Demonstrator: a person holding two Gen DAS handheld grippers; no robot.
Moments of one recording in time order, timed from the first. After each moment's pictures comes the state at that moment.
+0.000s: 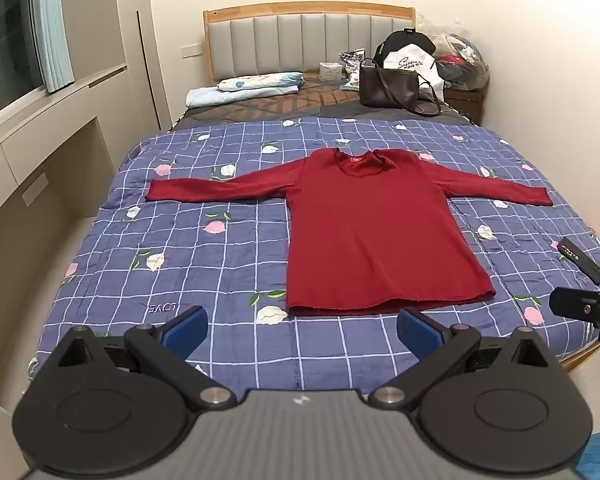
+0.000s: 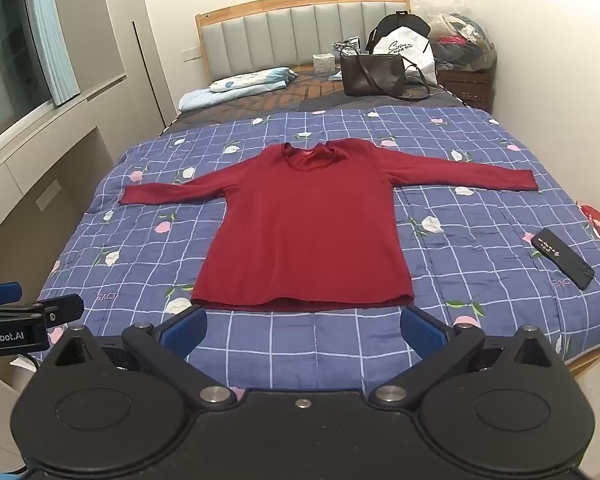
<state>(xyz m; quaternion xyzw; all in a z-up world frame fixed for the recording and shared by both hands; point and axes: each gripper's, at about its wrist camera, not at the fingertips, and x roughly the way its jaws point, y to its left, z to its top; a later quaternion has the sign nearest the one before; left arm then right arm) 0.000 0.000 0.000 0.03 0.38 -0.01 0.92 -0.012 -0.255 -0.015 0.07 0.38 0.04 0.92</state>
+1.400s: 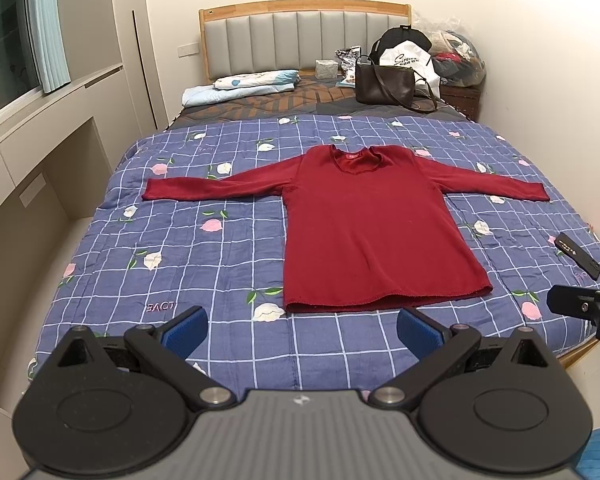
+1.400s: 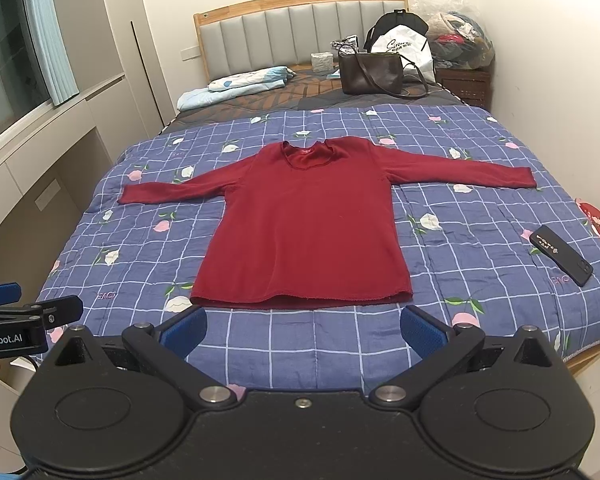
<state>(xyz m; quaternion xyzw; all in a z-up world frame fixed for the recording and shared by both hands) -0.005 -0.002 -0.002 0.03 0.39 -0.01 0.92 -0.015 -0.257 -0.014 0.07 0.38 0.04 0.92</state>
